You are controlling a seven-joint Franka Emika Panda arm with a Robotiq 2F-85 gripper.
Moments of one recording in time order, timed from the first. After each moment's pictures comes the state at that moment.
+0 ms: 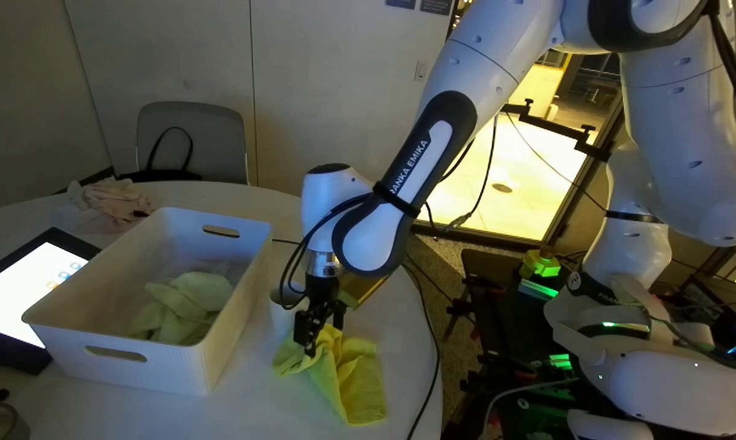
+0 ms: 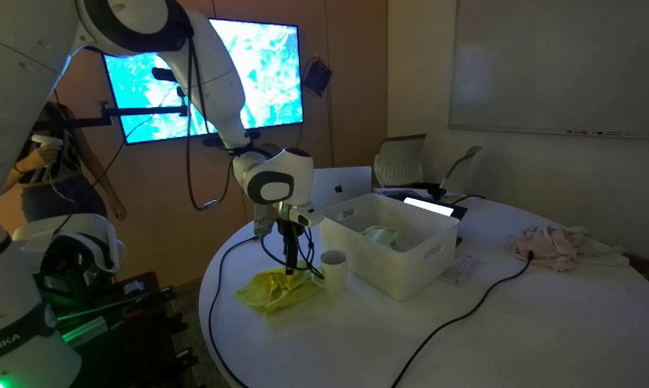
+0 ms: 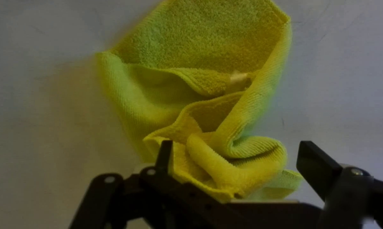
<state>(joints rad) 0.11 0.62 0.11 -2.13 0.26 2.68 0.32</state>
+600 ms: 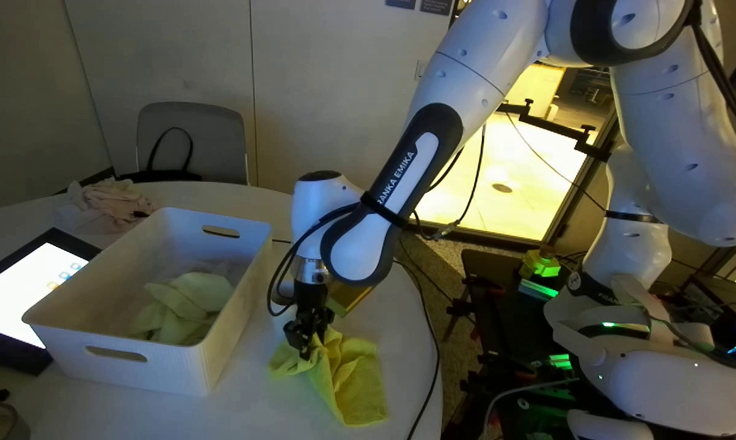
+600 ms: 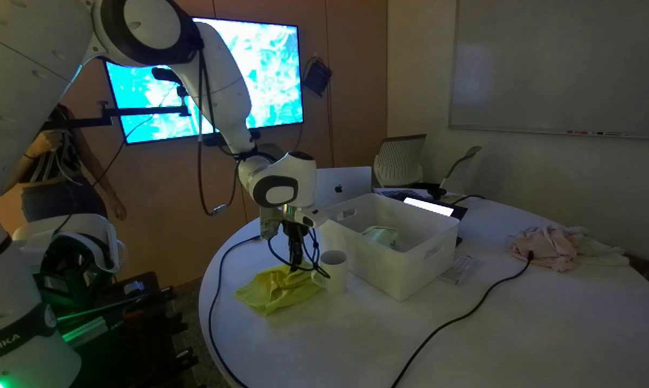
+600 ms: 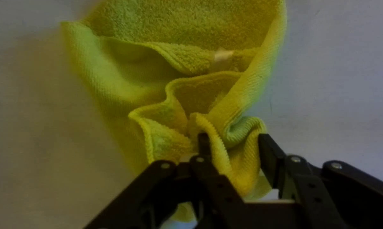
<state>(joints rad) 0.11 0.68 0.11 -2.06 0.26 2.71 0.31</state>
